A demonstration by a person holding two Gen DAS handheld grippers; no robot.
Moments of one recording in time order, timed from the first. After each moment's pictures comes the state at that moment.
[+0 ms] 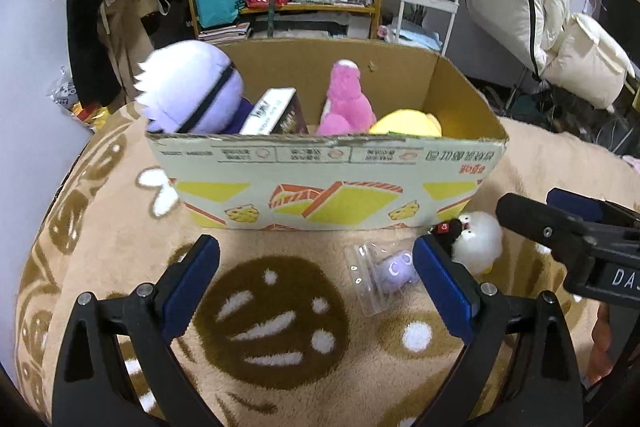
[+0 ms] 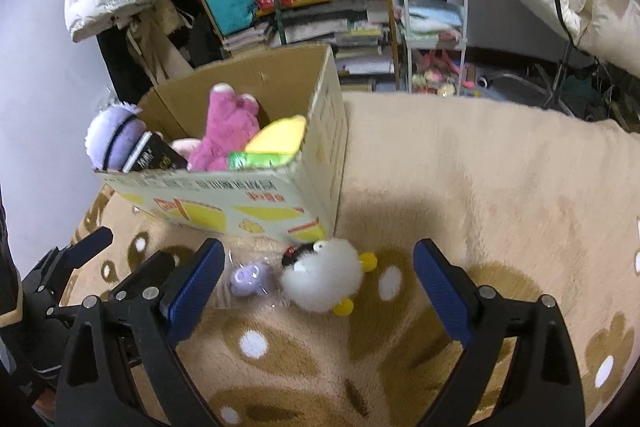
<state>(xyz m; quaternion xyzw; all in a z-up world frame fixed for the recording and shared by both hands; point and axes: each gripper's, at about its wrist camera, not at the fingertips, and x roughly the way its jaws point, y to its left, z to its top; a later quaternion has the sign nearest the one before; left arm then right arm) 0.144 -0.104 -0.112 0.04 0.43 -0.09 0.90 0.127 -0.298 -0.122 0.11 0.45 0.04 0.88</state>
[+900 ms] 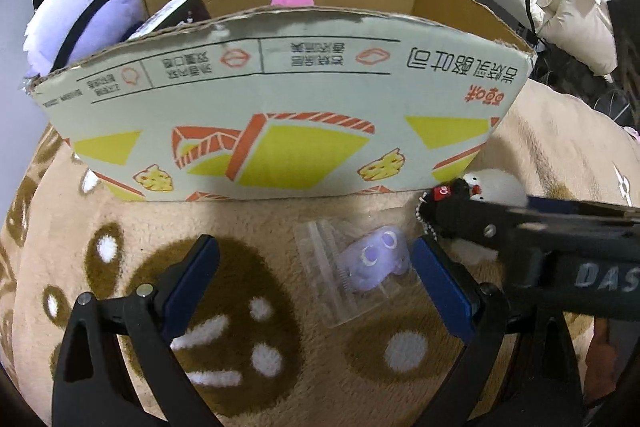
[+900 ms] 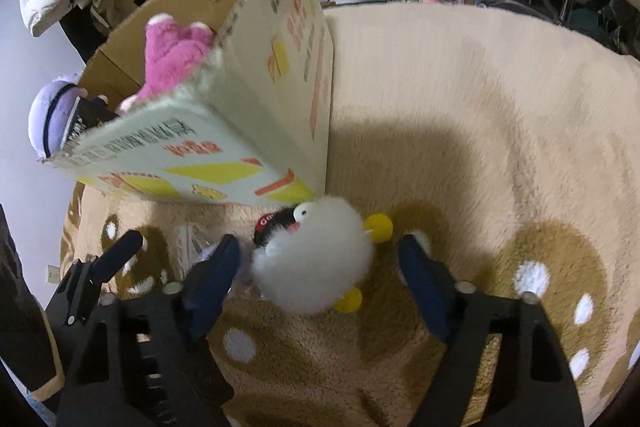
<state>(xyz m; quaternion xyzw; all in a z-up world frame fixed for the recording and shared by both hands) 0.160 -0.141 -0.173 0.05 0.47 -0.12 0.87 0.160 -0.299 -0.184 0.15 0.56 0.04 0.82</state>
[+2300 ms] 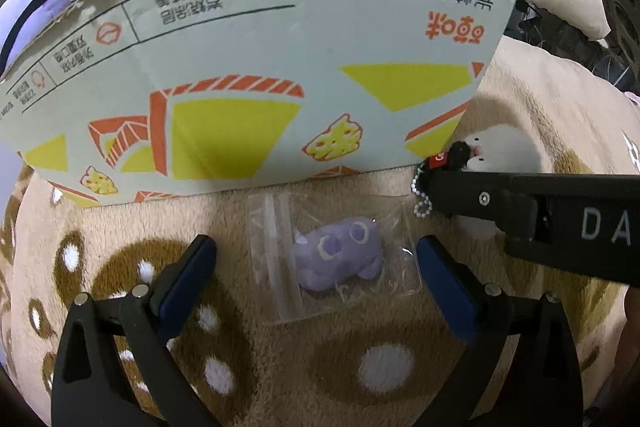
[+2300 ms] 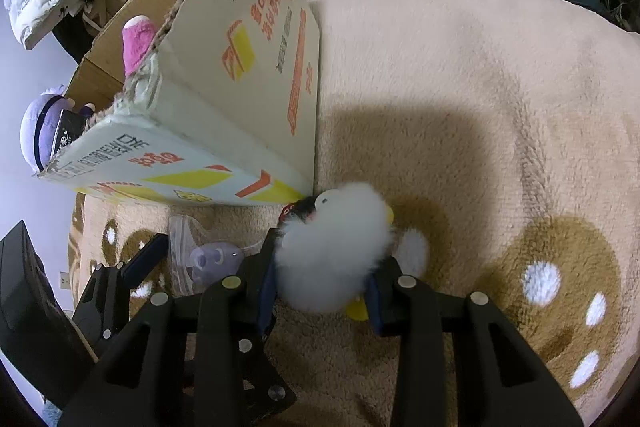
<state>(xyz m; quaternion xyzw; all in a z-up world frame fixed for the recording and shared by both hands) 0.174 -0.211 -0.203 0.10 0.49 -0.13 0.86 0.169 -0.313 -0.196 0.19 0.57 0.04 0.80</state>
